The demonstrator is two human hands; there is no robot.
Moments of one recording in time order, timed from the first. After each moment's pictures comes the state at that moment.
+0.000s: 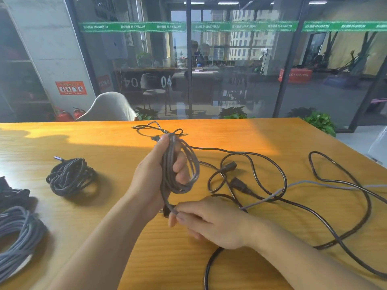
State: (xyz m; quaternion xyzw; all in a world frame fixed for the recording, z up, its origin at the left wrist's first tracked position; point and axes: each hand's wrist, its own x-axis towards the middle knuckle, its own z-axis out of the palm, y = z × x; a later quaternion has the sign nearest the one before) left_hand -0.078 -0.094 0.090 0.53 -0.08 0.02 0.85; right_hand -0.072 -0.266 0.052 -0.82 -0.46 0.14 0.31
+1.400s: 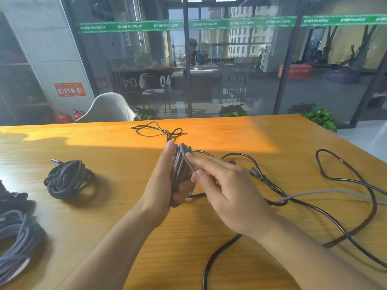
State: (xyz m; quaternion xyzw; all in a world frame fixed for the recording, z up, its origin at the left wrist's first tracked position) left_hand -0.082 -0.107 0.073 0.68 -0.07 0.00 0.73; right_hand -0.072 -0.277 0.069 -0.80 -0.38 -0.18 0.43
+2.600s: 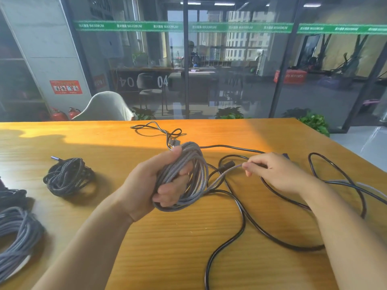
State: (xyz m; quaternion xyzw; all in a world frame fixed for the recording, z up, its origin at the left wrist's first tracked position) left_hand -0.090 -0.069 0.097 0.58 -0.19 -0.18 0.77; right_hand -0.002 -0.372 0.085 -0.94 -0.19 0.00 0.29
